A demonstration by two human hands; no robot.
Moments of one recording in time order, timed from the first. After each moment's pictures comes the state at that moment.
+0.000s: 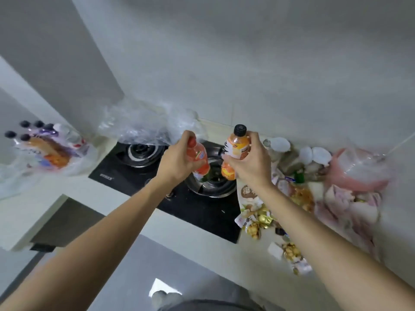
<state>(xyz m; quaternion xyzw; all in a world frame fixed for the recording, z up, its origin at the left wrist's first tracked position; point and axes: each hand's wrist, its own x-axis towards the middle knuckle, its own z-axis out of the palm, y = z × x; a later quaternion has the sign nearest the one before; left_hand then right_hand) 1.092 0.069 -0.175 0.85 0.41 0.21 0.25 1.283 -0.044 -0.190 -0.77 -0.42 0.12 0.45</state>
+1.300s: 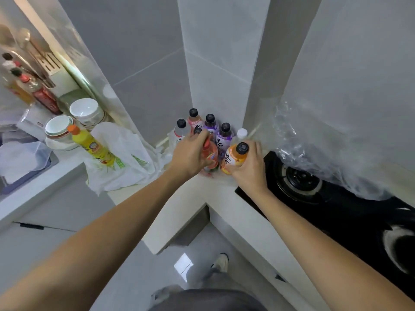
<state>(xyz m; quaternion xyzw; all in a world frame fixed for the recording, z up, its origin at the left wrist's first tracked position) 0.574 0.437 -0.222 0.82 0.54 0.17 0.15 0.761 0.380 -0.264 -0.68 -0.56 0.20 0.42</state>
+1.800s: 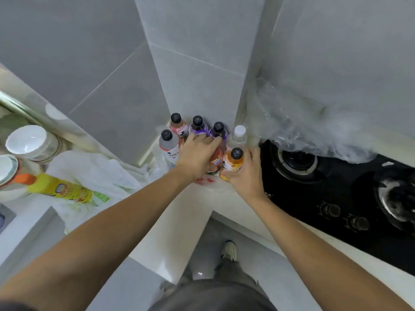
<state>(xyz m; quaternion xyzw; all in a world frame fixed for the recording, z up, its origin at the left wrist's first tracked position) 0.586 0.529 -0.276 0.95 0.31 0.04 0.00 0.727 0.408 -0.320 -0.79 -0.48 0.14 0.36</state>
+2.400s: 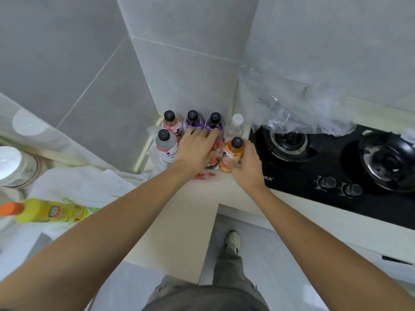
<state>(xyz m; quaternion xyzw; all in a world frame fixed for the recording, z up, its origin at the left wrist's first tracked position) 0.573 0.548 -0.285 0.97 0.25 0.06 0.01 0.700 0.406 -0.319 -0.82 -0.39 0.18 0.38</state>
